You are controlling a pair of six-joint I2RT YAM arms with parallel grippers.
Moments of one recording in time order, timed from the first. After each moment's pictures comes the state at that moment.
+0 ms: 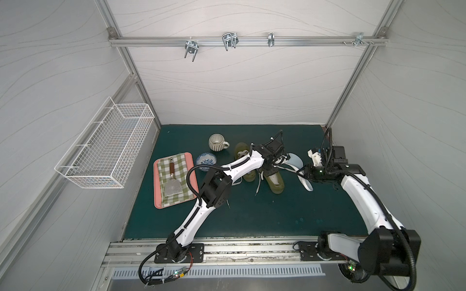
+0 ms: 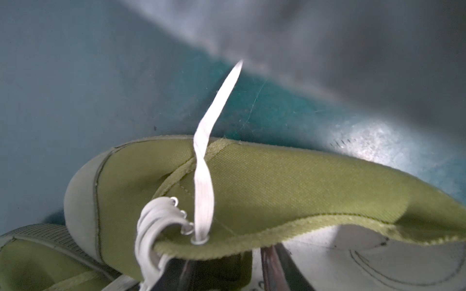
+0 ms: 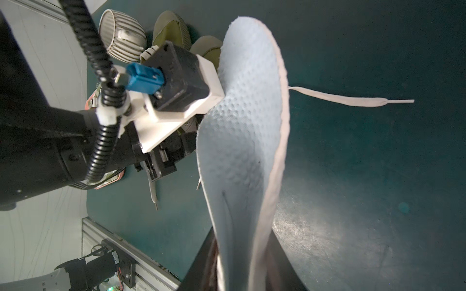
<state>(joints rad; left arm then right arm) -0.83 2.40 2.15 -0.91 -0.02 0.41 0.02 1.19 0.96 -0.81 -0.53 0.19</state>
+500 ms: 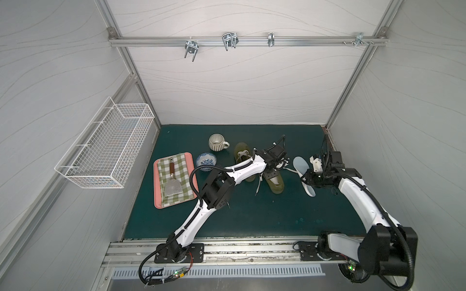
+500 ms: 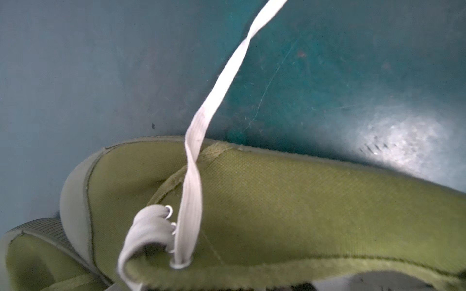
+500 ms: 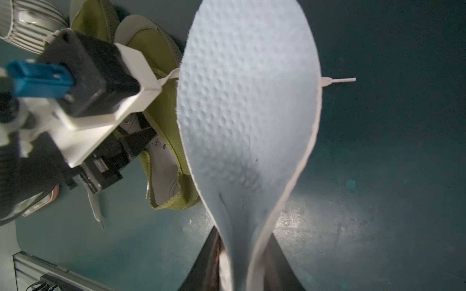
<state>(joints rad) -0.87 2.40 2.07 -0.82 -0.15 0.41 0.01 1.19 0.86 -0.77 -0.35 0.19</state>
